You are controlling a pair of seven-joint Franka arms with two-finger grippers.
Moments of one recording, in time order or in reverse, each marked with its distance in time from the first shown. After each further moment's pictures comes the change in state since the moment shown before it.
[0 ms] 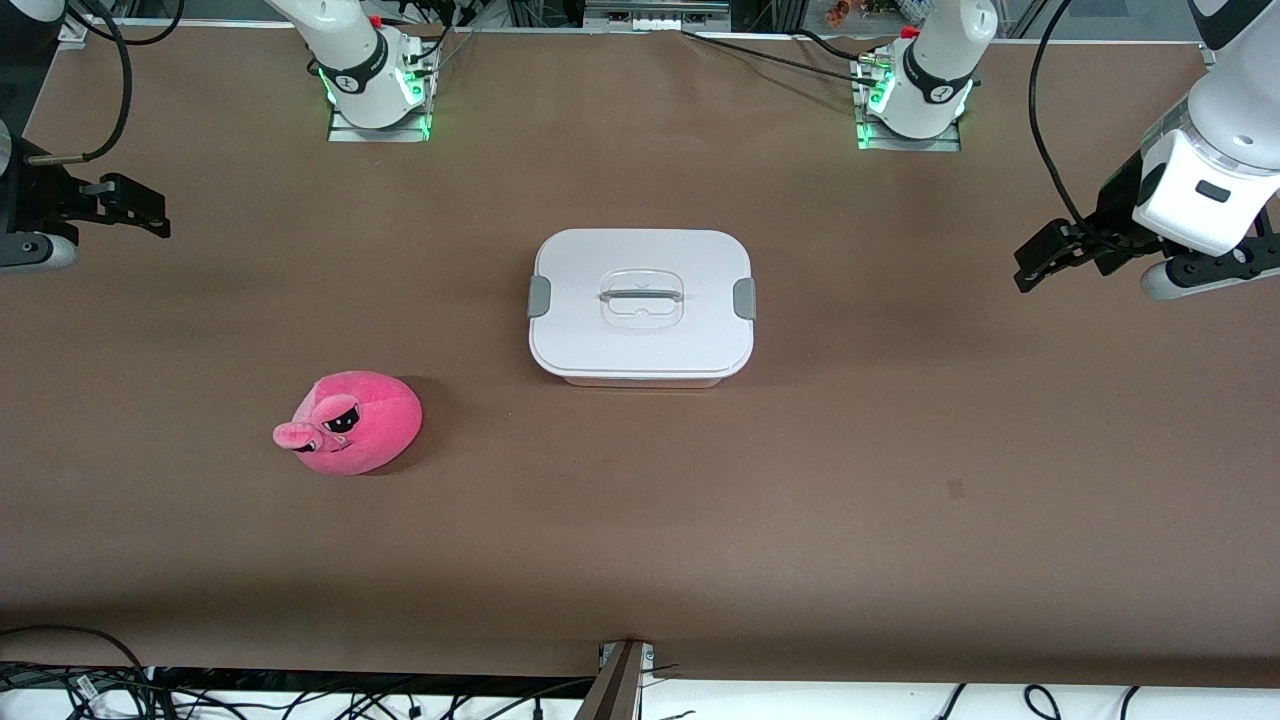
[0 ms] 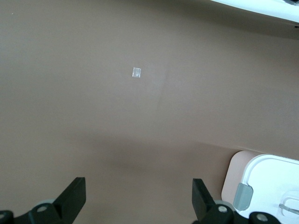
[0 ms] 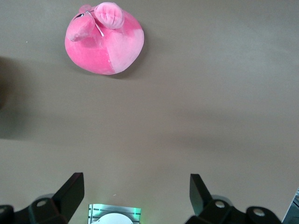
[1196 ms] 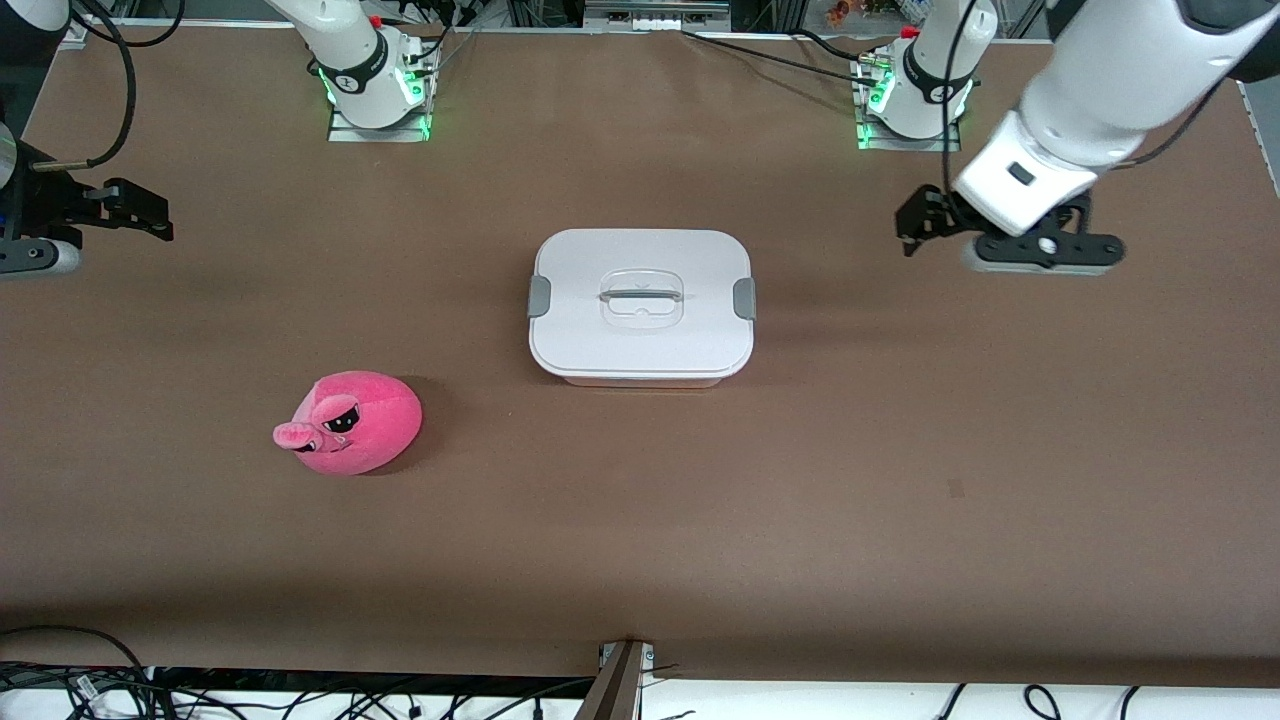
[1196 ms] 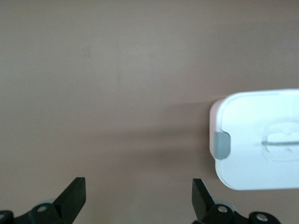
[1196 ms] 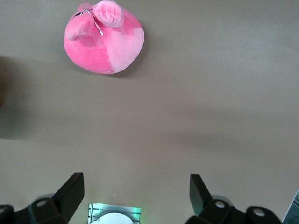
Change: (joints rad) left arm -0.039 0.030 -0.183 0.006 -0.001 -0.062 0.118; right arm 0.000 0.010 0.000 0.001 0.000 0.000 0.000
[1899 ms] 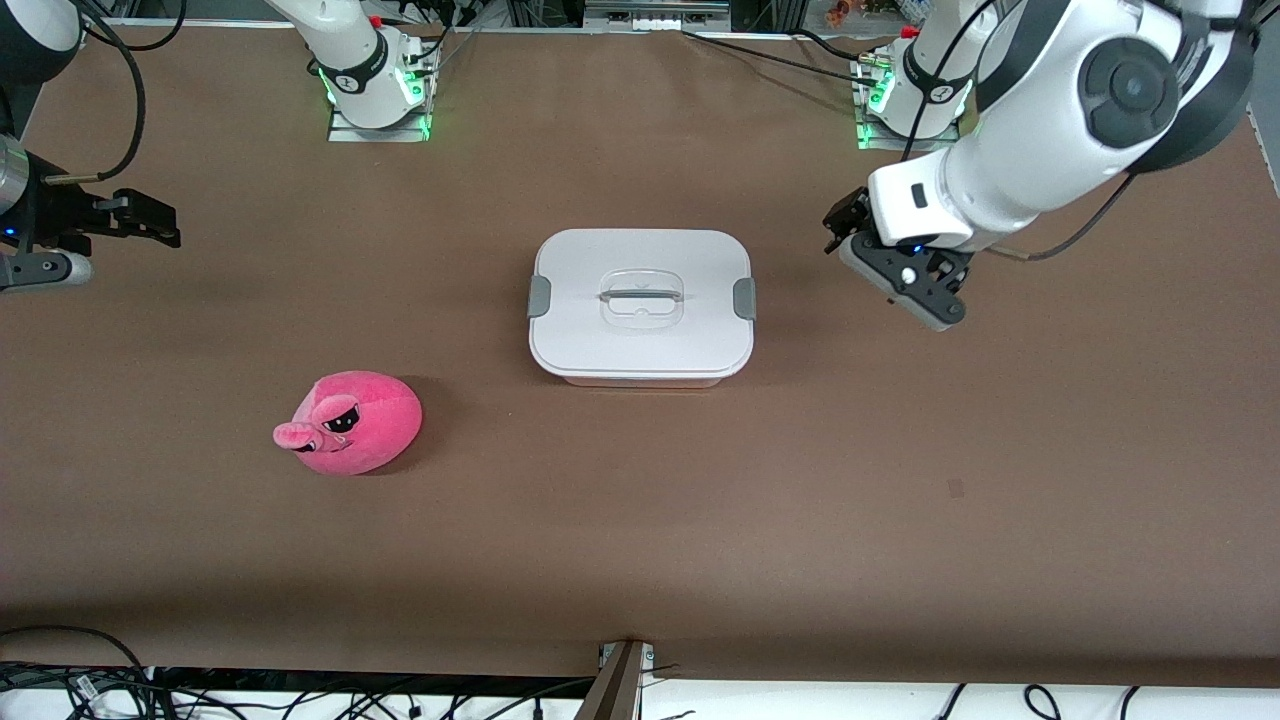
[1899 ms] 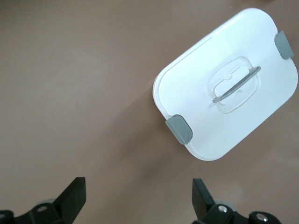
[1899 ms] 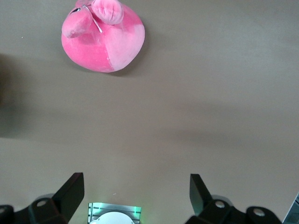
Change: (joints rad) left arm 0.001 0.145 -0.032 0.003 -0.155 0.114 0.609; right arm 0.000 0.030 0.000 0.000 0.001 0.001 -0.001
